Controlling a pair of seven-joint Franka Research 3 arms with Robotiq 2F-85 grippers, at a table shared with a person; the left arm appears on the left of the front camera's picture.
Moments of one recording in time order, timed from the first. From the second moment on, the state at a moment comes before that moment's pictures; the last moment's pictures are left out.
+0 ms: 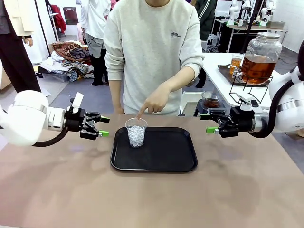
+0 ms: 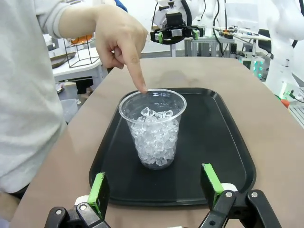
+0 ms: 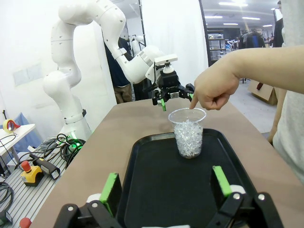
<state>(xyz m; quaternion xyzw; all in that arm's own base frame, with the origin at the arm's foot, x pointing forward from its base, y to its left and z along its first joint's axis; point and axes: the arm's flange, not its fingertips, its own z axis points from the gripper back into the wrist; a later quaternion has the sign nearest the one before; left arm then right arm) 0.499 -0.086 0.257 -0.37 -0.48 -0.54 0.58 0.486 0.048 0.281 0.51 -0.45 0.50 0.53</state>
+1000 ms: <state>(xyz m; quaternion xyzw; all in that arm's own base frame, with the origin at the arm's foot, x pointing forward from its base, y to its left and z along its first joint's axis) 0.502 -0.094 0.251 -0.38 -0.48 -0.54 0.57 0.486 0.048 0.281 0.51 -0.45 0.50 0.53</state>
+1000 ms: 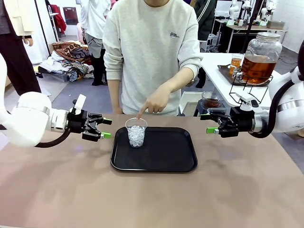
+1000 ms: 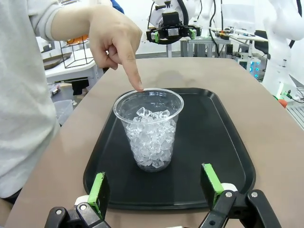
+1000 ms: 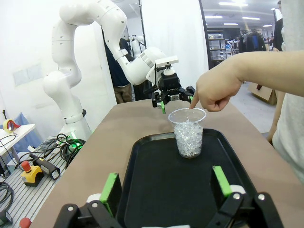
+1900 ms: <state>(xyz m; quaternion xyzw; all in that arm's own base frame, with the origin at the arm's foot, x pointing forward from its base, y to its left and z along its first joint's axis) 0.519 -0.129 0.222 -0.42 -0.47 -0.54 0.56 0.486 0.048 0.281 0.51 -0.45 0.50 0.53</state>
